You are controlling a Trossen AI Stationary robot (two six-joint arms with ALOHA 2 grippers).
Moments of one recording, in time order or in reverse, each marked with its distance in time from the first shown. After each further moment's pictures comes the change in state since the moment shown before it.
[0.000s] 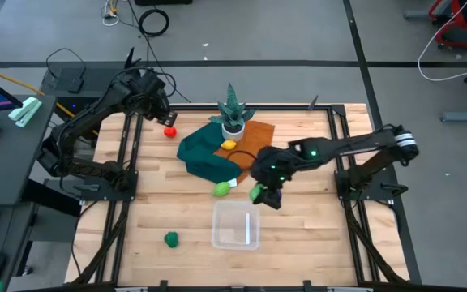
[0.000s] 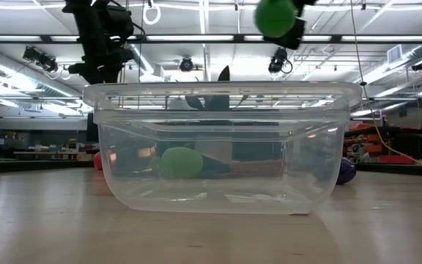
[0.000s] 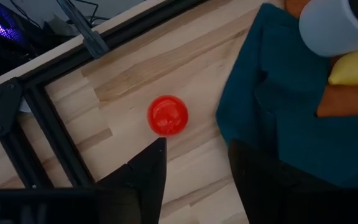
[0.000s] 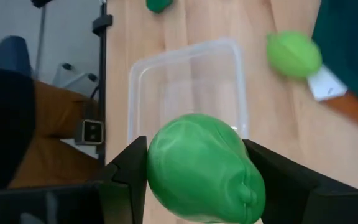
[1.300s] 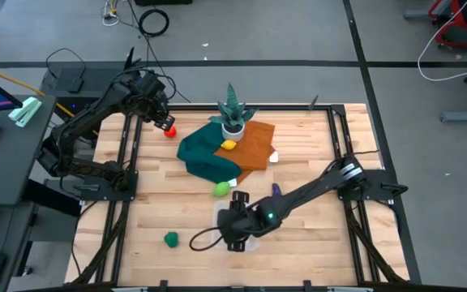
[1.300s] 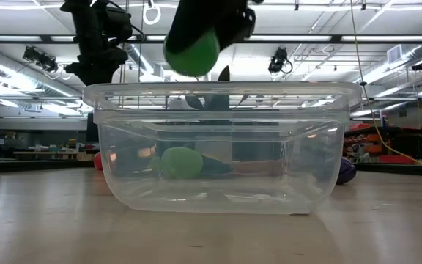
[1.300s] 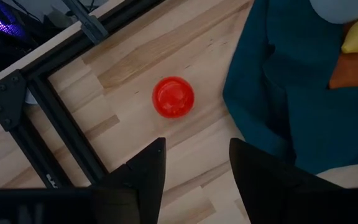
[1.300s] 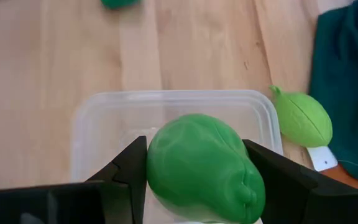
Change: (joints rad) left arm 0.000 0.000 0.000 -0.062 0.000 0.065; right arm 0.316 0.564 0.485 -0.116 0.641 0.042
